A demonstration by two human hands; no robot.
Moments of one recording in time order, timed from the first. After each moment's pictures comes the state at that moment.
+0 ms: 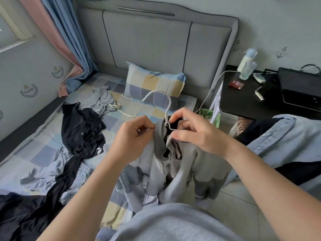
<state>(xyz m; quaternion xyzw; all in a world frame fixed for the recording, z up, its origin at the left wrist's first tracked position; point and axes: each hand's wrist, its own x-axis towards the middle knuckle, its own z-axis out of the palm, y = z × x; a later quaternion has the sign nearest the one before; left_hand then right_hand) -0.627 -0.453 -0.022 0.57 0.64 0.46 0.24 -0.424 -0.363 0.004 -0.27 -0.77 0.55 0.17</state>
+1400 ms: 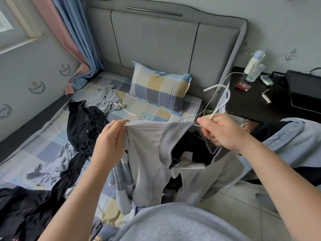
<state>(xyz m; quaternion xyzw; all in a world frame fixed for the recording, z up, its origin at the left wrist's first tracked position) -0.696 -0.478 -0.076 0.59 0.70 0.41 0.01 -0.403 -0.334 -0.019 -0.38 -0.74 0.52 0.19</state>
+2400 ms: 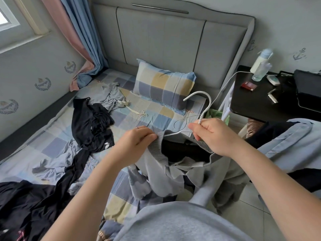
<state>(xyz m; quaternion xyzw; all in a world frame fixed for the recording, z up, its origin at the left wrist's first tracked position) -0.666 -0.473 -0.054 0.63 0.67 0.31 0.23 -0.427 -0.358 -0.017 -0.37 -0.83 0.38 0.19</state>
